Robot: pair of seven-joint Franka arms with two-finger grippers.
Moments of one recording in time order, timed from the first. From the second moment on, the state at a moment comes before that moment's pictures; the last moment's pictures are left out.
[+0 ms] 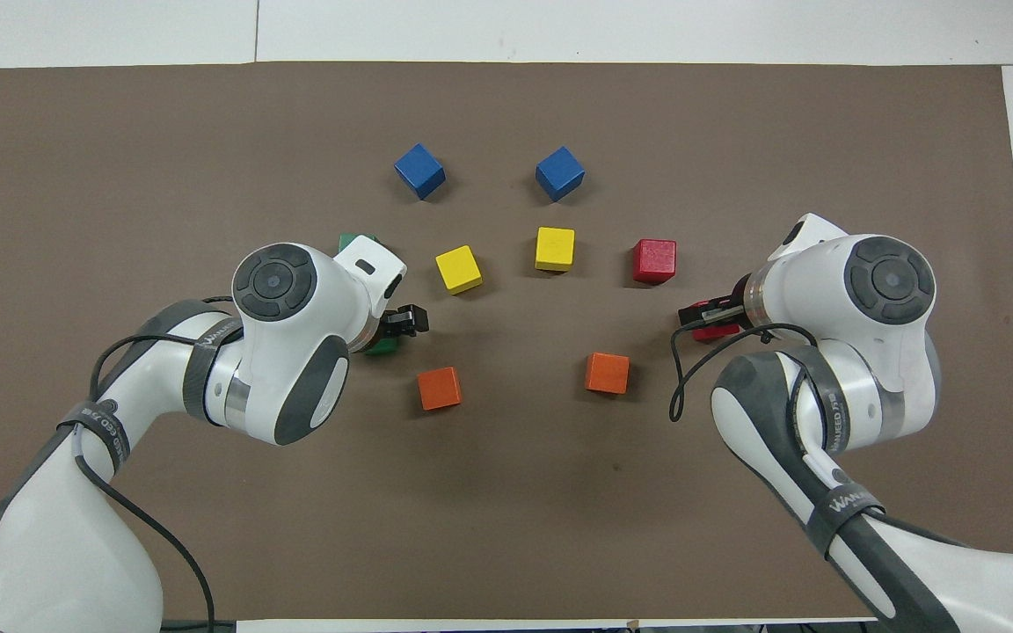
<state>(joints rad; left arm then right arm) -0.40 0.24 -0.08 -2.09 -0.06 2.32 -0.51 0.19 0.11 0.00 -2.20 0.00 2.38 0.00</state>
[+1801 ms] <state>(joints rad) 0.24 0.11 -0.04 -2.10 -0.04 2.23 0.24 -0.08 0.21 -0.01 -2.06 0.00 2.36 -0.18</state>
